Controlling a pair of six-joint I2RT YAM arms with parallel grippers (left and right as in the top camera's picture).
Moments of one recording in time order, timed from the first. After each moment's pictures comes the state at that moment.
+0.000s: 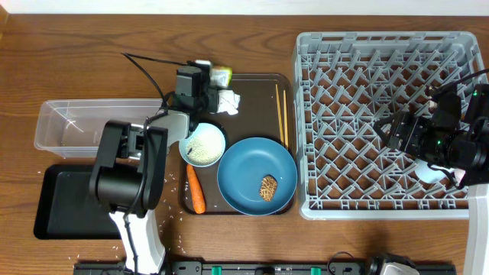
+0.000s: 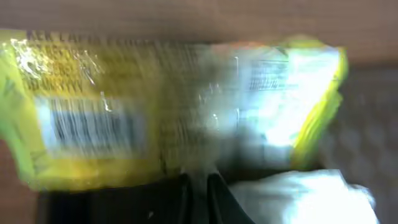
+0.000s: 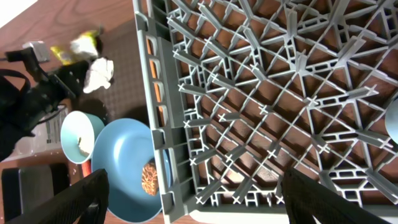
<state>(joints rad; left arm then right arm) -0.19 2.04 1.07 0.20 0.07 -0.11 -0.24 1.18 1.34 -1.23 -0.43 0.17</state>
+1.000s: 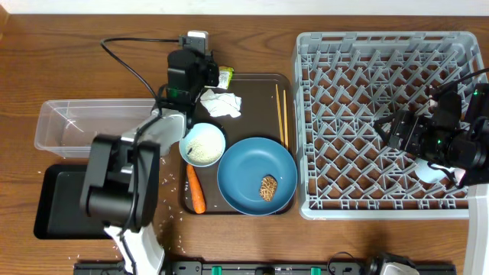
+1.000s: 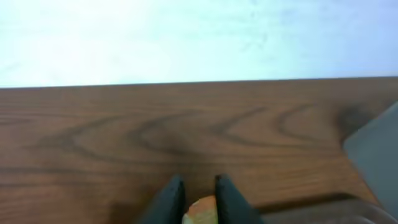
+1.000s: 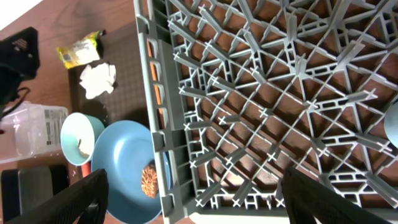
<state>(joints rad) -0.19 1.95 1.08 0.50 0.04 -0.12 -0.24 1.18 1.34 -1.22 -0.43 0.17</state>
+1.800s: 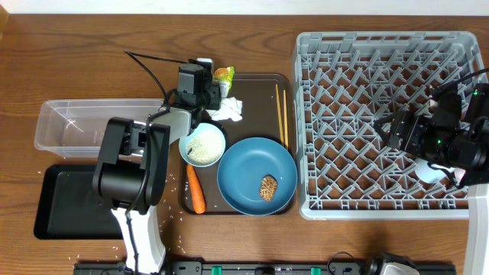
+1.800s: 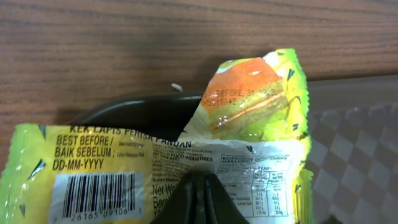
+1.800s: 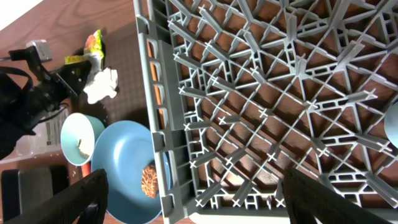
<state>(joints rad) -0.19 2.08 1.11 0.20 0.09 -0.14 -0.24 1.18 1.34 -1.22 -0.43 0.17</state>
